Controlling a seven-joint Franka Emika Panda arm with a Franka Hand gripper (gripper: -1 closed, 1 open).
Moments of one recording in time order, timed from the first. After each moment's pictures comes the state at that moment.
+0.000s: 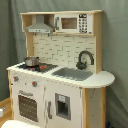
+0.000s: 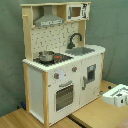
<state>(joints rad) 0.14 -1.49 1.63 -2.71 0.06 2.53 -0.82</state>
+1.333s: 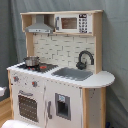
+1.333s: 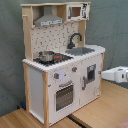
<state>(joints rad) 0.11 -1.48 1.29 -2.70 0.07 2.57 -1.03</state>
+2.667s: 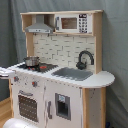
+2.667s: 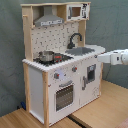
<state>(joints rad) -0.04 -1.44 1.09 -2.70 0.07 2.73 -1.31</state>
